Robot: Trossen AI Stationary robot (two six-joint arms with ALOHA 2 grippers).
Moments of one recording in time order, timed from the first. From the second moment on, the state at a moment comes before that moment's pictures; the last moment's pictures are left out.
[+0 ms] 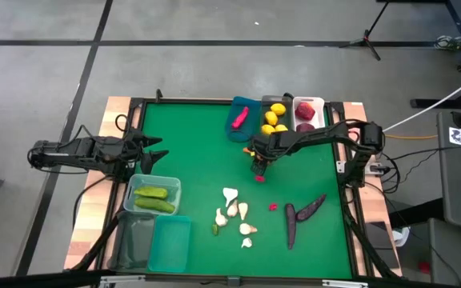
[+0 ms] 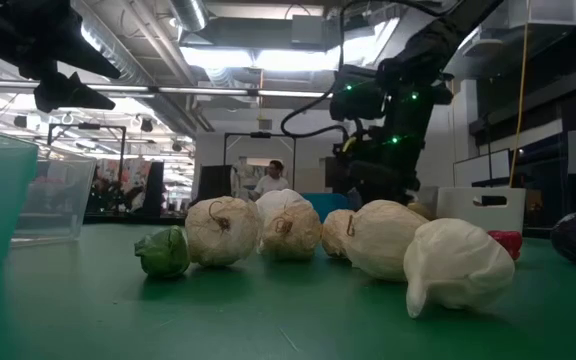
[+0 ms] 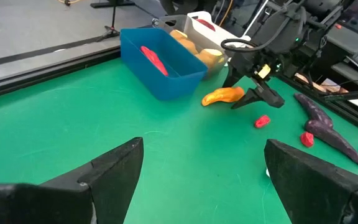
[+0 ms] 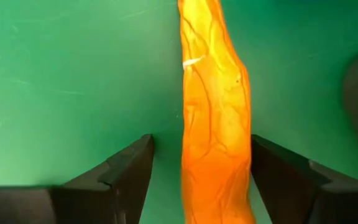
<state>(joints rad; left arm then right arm) -0.06 0.22 0.43 -0.63 -0.48 -0.58 -0.19 1.81 1.04 -0.49 0.10 0.31</state>
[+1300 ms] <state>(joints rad) -0.06 0.22 0.43 -0.65 -0.48 -0.60 -0.21 1.77 1.41 -0.33 0.22 0.48</state>
